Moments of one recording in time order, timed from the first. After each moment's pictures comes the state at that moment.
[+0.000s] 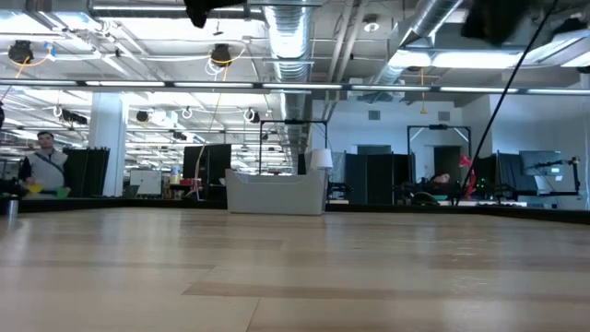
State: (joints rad) left arm -0.04 0.84 0.85 -0.09 -0.06 0.04; right arm 0.34 1.28 1.23 -1.11 0.00 0.57
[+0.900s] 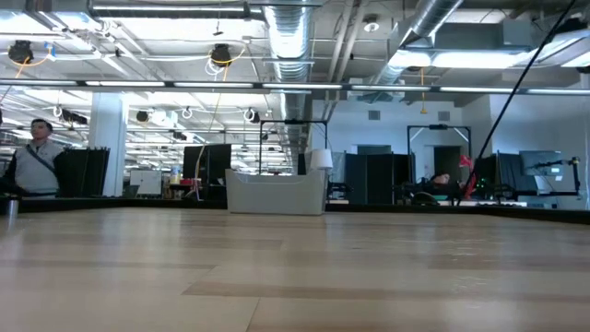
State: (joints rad) left arm -0.24 0.58 0.85 -0.20 -0.06 0.13; right arm 0.64 1.09 1.44 -0.98 0.73 0.12
